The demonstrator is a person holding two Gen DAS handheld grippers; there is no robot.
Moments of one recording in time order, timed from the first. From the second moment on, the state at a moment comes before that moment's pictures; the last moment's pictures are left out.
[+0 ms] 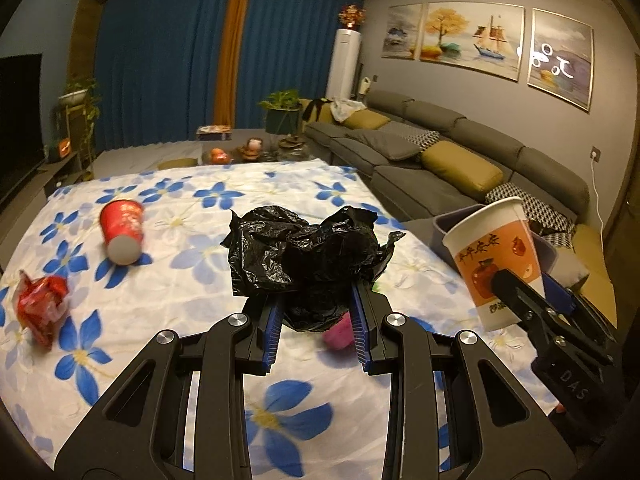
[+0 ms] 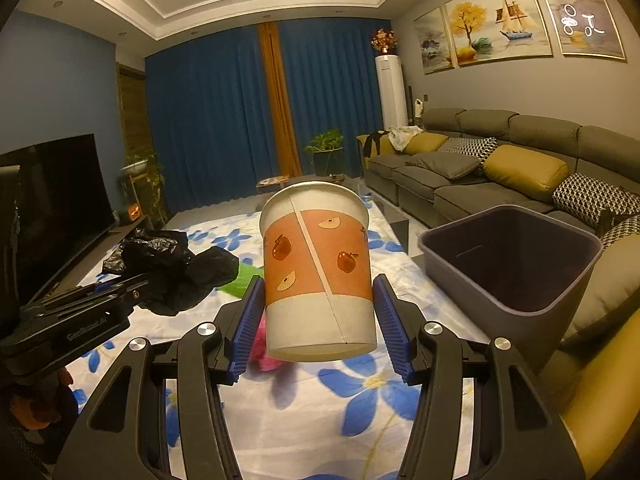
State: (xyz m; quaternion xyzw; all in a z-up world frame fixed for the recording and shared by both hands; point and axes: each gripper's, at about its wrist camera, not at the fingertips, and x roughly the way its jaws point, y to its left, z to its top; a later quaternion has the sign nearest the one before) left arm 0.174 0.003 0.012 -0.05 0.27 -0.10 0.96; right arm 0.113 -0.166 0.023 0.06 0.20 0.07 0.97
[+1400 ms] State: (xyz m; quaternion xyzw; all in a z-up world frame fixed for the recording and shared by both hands) left arm 0.262 -0.190 0.014 0.01 0.27 -0.26 0.93; right arm 0.161 -0.290 0.023 0.06 0.17 -0.08 0.98
